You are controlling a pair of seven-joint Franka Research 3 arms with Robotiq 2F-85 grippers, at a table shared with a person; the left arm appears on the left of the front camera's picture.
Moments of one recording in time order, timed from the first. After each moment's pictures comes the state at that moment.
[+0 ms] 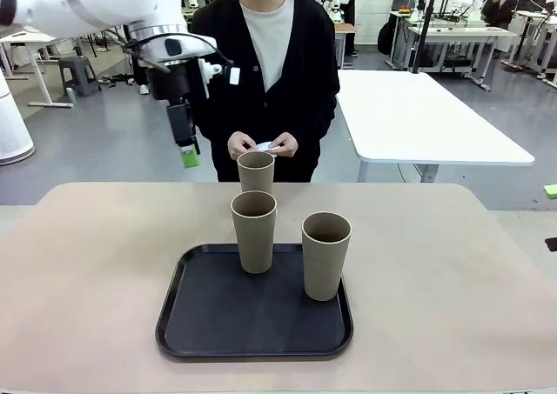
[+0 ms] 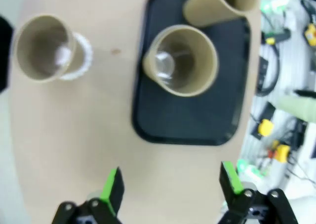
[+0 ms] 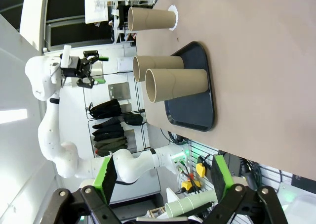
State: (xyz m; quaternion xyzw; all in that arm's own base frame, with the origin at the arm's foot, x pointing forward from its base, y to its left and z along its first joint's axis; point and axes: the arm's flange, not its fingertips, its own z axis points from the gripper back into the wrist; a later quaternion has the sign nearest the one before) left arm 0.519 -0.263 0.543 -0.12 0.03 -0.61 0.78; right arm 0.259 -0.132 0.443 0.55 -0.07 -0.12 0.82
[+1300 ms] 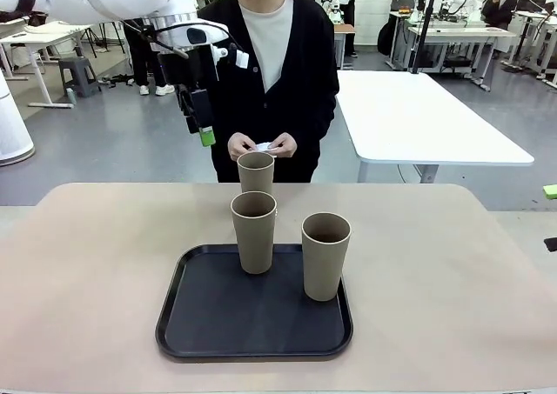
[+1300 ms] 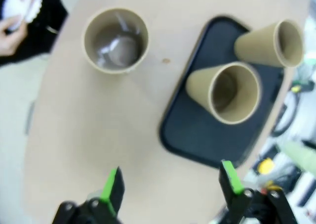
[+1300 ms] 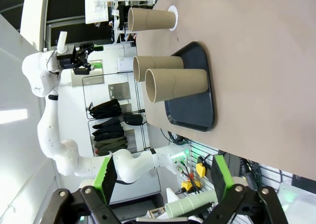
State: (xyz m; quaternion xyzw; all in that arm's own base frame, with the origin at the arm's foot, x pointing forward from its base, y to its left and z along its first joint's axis) left arm 0.542 -0.262 0.557 -0.10 -0.02 -0.50 0.86; right arm 0.259 -0.132 0.443 0.55 -0.07 -0.13 0.82
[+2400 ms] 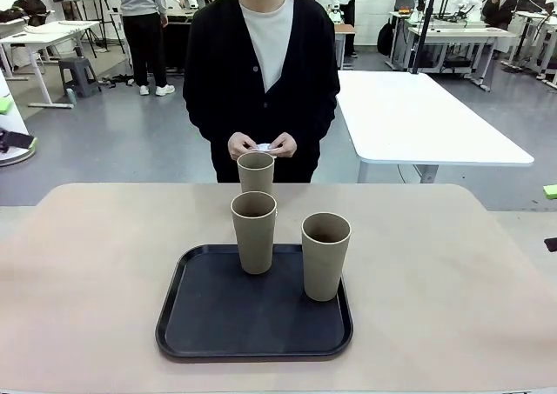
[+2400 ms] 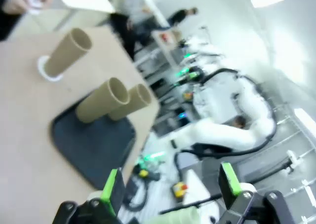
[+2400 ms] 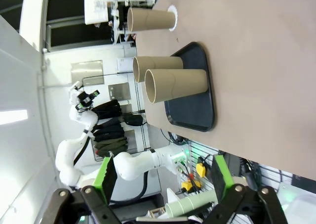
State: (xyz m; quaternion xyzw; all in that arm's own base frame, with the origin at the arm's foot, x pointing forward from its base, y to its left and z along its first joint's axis) left arm 0.393 0.107 0.502 -0.62 -0.16 -0.21 0.73; right arm 0.259 -0.133 0.442 0.55 -0.07 -0.13 0.82
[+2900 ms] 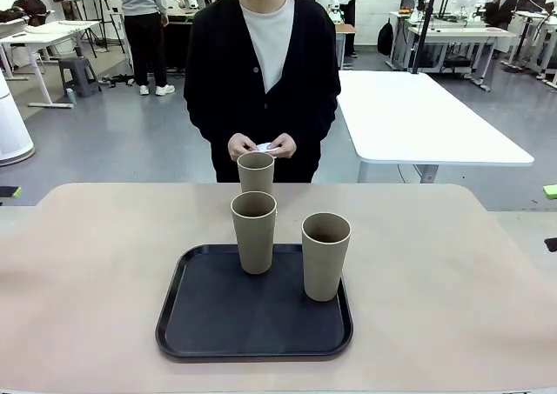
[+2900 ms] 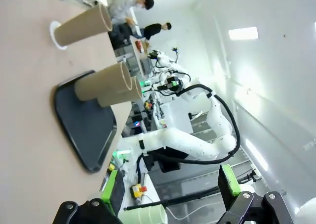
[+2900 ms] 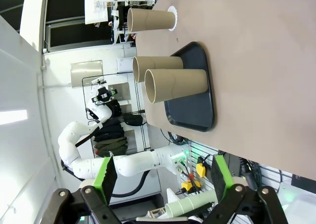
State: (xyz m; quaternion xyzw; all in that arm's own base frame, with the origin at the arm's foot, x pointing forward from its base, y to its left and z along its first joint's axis) left arm 0.409 0.168 0.383 -0.71 -0.07 -0.10 0.69; right arm 0.259 -0.133 0.442 0.55 -0.07 -0.13 0.82
